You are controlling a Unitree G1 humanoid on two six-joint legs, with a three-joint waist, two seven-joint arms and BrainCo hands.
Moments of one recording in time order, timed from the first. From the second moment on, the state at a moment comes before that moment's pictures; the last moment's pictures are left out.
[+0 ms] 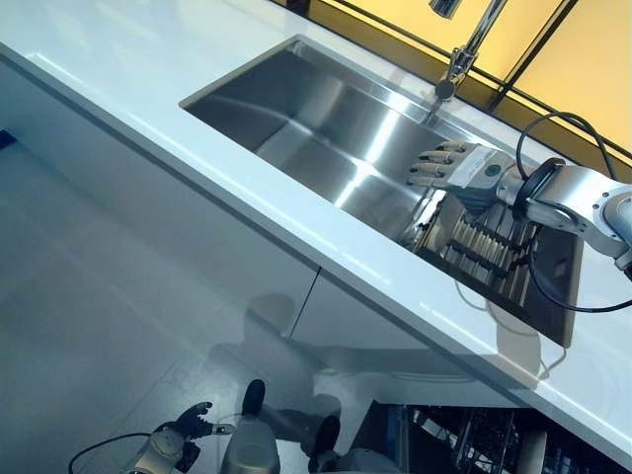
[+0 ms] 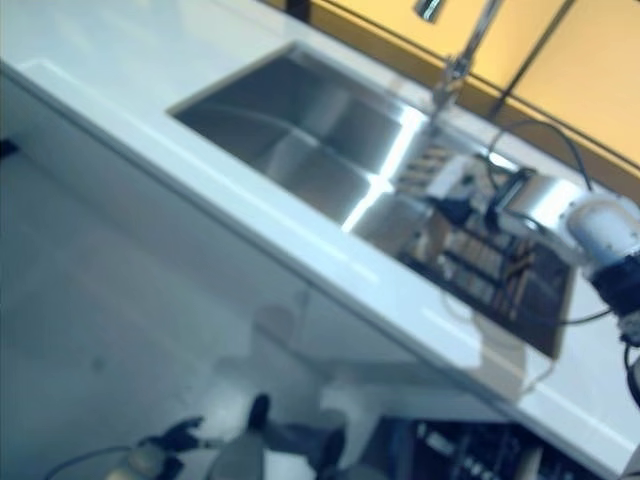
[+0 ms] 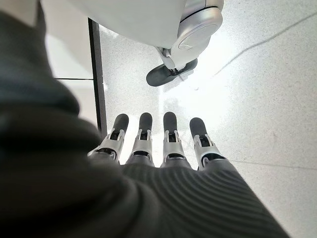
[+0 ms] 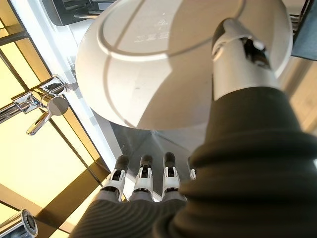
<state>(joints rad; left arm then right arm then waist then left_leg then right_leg) -0.02 0.46 -0.35 0.96 0.10 0.01 -0.07 -1.02 -1.16 0.72 0.32 -0.85 -0.45 0.14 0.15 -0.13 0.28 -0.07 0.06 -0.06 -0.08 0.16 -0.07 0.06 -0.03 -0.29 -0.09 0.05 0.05</state>
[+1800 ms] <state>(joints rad) -0.04 0.48 -0.35 0.92 0.09 0.01 -0.06 -0.96 -1.17 0.74 0.44 -0.86 -0.42 0.21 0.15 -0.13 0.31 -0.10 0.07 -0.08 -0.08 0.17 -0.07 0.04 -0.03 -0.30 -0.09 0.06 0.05</state>
